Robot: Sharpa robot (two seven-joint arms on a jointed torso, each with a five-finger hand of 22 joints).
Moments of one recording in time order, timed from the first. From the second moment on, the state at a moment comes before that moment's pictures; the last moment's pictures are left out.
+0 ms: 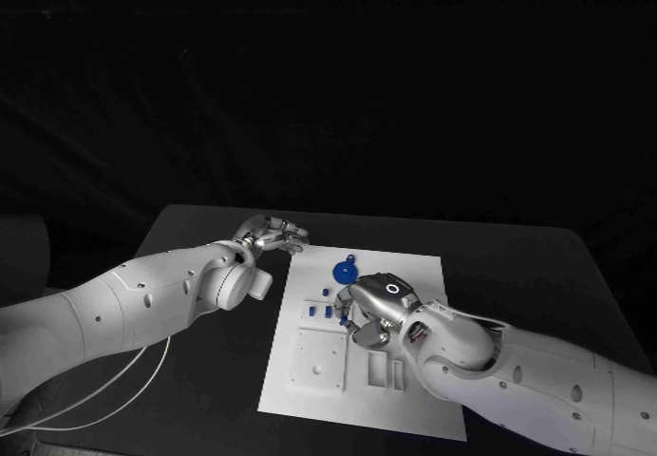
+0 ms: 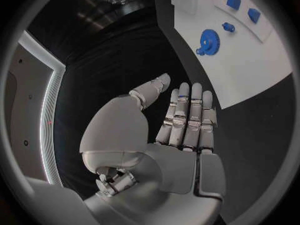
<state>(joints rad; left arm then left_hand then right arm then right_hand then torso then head) 1.22 -0.66 -0.08 1.14 -0.31 -0.34 0.18 1.15 -0.14 0.64 -0.26 0.07 0.87 0.17 0.31 0.48 1.17 0.13 0.08 0.13 0.84 0.14 0.67 0.17 0.04 0.57 0.03 0.62 1.19 1.04 -0.59 -0.04 1.51 -1.83 -0.43 -0.19 1.18 -0.25 0.93 -0.22 0.06 1.07 0.09 0.38 0.48 1.24 0.02 0.21 0.35 1.31 -0.09 1.13 0.85 0.21 1.23 -0.05 0.95 1.31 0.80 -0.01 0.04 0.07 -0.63</state>
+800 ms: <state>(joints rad) 1.22 -0.63 -0.08 1.15 -0.31 -0.34 0.19 1.15 -0.14 0.64 -0.26 0.07 0.87 0.17 0.31 0.48 1.17 0.13 0.08 0.13 0.84 0.14 0.67 0.18 0.04 0.57 0.03 0.62 1.20 0.96 -0.49 -0.08 1.40 -1.94 -0.45 -0.21 1.18 -0.25 0.93 -0.22 0.06 1.07 0.09 0.38 0.48 1.24 0.02 0.21 0.35 1.31 -0.09 1.13 0.85 0.21 1.23 -0.06 0.95 1.31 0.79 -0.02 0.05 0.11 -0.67</state>
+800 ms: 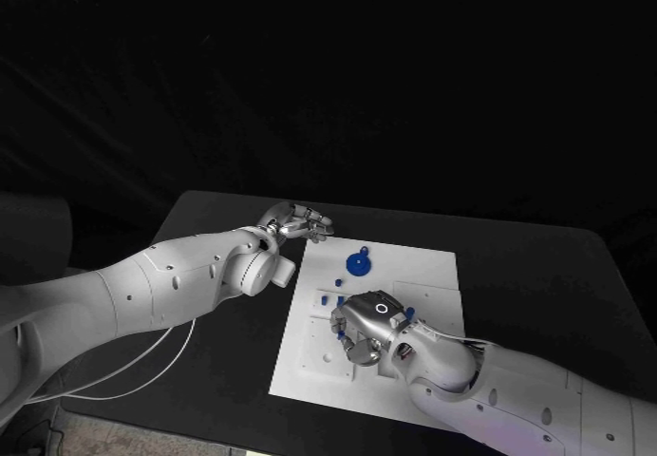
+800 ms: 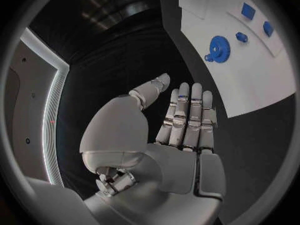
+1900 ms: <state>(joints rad) 1.22 -0.63 -0.08 1.15 -0.31 -0.34 0.19 1.15 -0.13 0.64 -0.26 0.07 0.87 0.17 0.31 0.48 1.17 0.13 0.08 0.13 0.84 0.14 0.66 0.18 0.04 0.57 0.03 0.62 1.20 0.96 -0.48 -0.09 1.37 -1.95 -0.42 -0.22 1.18 -0.25 0.93 -0.22 0.06 1.07 0.09 0.37 0.48 1.24 0.02 0.20 0.35 1.31 -0.09 1.13 0.85 0.21 1.23 -0.06 0.95 1.31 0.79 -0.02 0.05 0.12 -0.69</state>
